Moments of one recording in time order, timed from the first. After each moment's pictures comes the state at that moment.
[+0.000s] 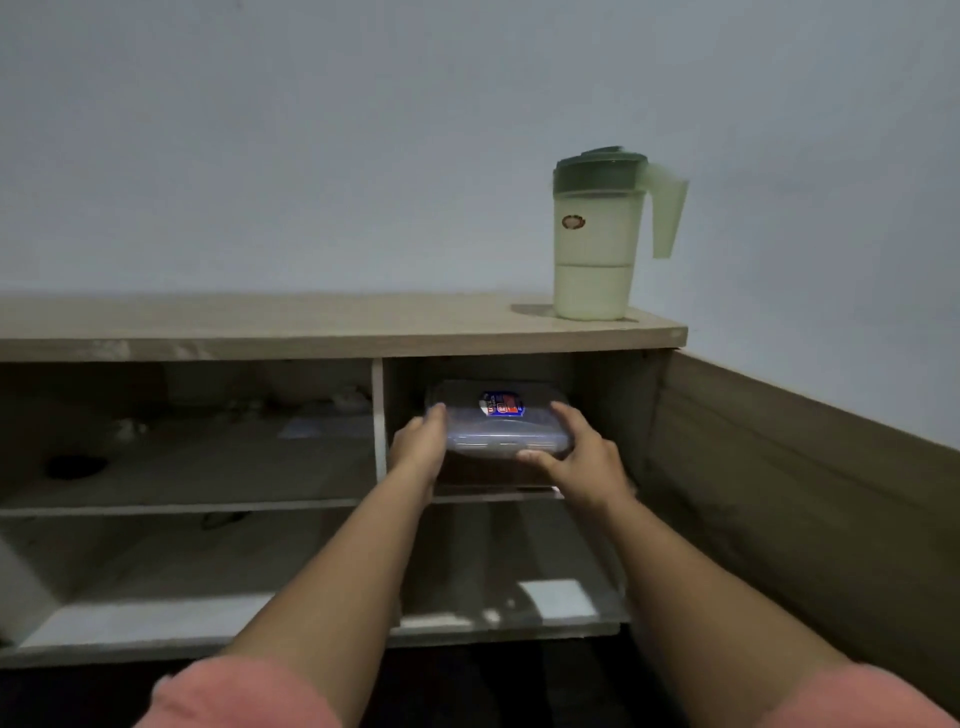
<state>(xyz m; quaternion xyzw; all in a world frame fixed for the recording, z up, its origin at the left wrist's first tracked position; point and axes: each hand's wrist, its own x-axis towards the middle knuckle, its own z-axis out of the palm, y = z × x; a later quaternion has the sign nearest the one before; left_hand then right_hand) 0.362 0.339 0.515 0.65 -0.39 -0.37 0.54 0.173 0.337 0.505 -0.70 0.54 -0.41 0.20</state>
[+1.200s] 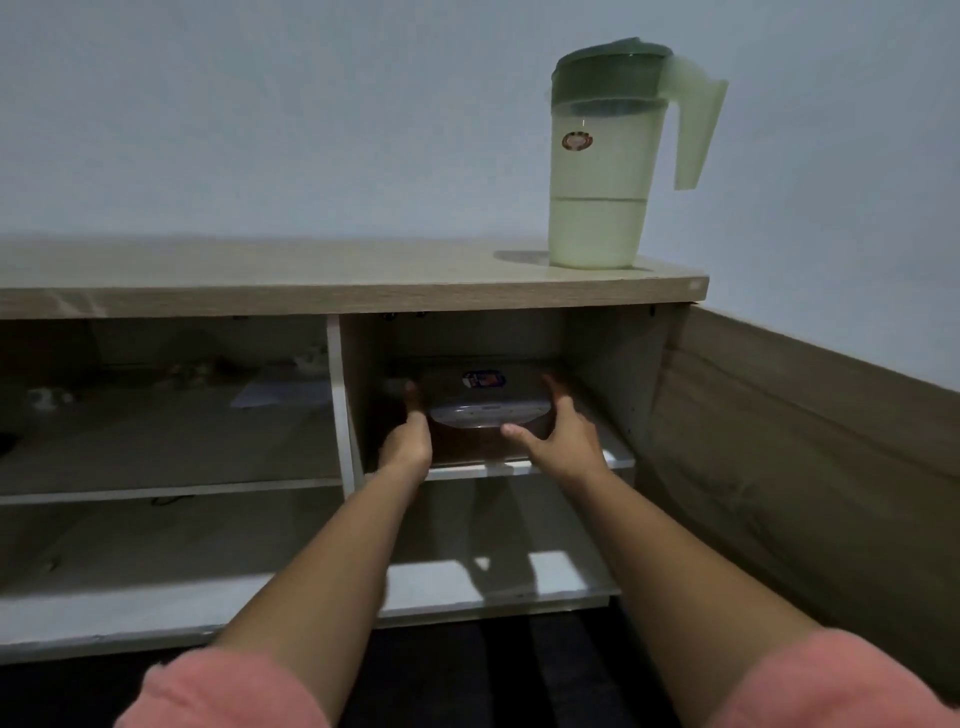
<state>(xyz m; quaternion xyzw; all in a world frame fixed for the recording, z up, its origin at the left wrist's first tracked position) 0.361 0.279 0.463 0.70 -0.36 -0.39 0.49 0.182 0.285 0.471 -0.67 0.59 -0.38 0.24</state>
